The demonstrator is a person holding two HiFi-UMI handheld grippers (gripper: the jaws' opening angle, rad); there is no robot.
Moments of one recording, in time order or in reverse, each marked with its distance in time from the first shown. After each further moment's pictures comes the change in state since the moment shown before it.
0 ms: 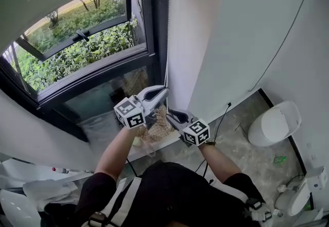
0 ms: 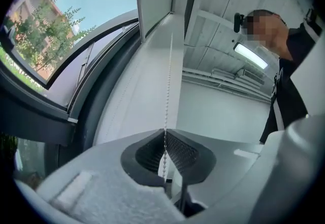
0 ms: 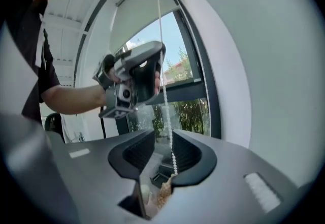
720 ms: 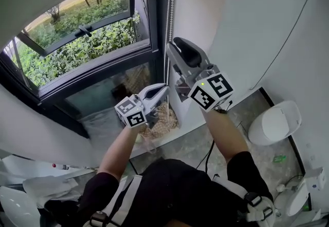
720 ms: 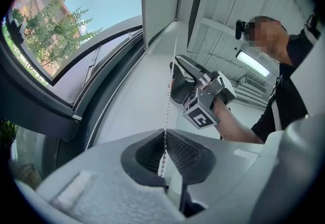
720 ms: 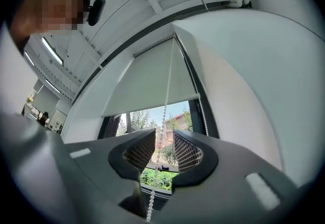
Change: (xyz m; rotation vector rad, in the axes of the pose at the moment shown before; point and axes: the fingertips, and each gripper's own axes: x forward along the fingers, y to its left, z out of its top) left arm -0.013 -0.001 0.005 -0.037 -0.058 0.016; right arm -0.036 0.028 0.352 -0.170 -0.639 -0.029
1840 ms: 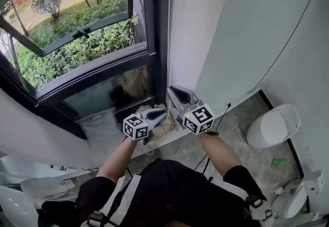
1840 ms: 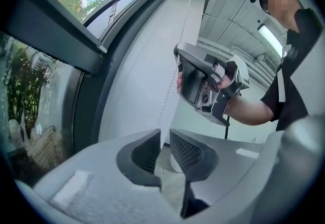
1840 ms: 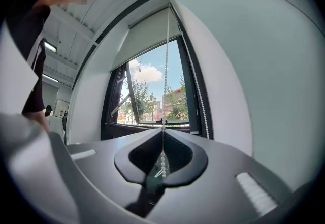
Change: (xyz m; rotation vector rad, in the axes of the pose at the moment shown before) left arm -0.047 0.027 -0.174 -0.099 0.406 0.122; right arm -0.094 -0.010 -0.191 0.026 0.329 -0.013
